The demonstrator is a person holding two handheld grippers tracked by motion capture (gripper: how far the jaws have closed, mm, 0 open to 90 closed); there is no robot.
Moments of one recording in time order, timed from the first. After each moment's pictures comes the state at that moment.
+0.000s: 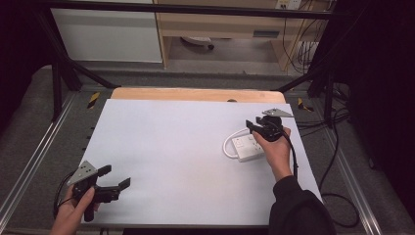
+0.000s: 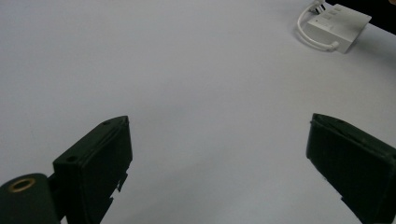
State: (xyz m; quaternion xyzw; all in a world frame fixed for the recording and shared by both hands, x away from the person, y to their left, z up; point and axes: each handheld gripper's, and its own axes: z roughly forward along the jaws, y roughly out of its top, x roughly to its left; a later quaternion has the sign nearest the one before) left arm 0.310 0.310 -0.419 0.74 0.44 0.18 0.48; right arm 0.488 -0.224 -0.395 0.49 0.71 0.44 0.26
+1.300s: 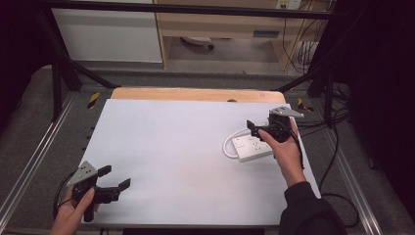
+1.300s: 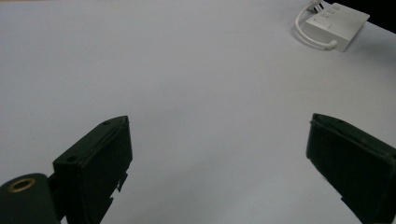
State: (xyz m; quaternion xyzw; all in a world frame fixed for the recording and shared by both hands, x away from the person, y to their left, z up) left arm 0.308 0.309 -0.419 0.74 0.43 0.19 0.48; right arm 0.466 -0.233 -0.364 0.48 0.70 0.46 0.27
